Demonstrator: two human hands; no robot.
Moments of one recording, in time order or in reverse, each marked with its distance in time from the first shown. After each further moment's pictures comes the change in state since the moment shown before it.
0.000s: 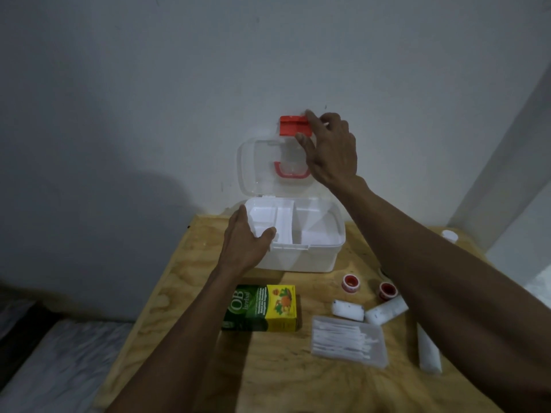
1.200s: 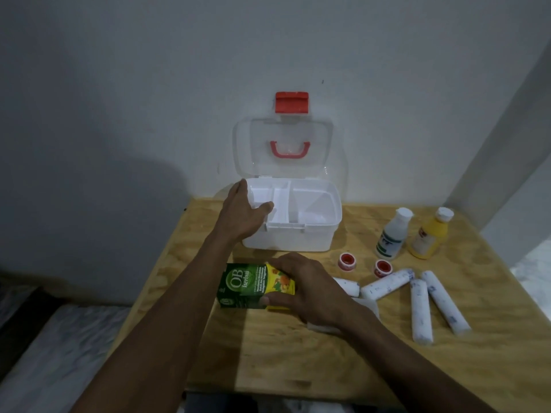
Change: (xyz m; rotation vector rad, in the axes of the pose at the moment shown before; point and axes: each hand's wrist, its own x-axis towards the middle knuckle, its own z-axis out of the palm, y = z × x) left_hand 0.022 0.000 -0.005 0.146 -0.191 -0.115; right_hand -0.236 -0.037 -0.025 0.545 -0.679 -0.106
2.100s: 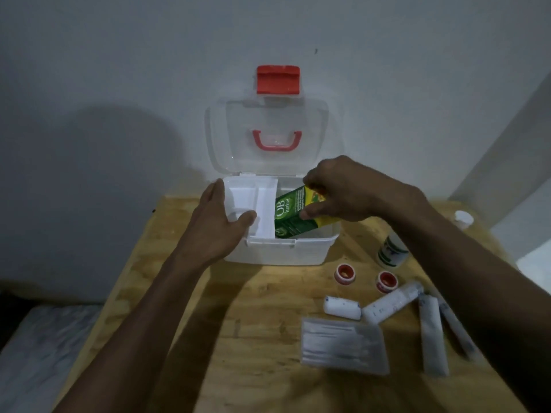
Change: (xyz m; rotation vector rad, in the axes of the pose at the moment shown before) left_hand -0.007 0.000 0.000 0.069 0.051 0.087; right_hand 0.108 0.029 -0.146 -0.579 -0.162 0.116
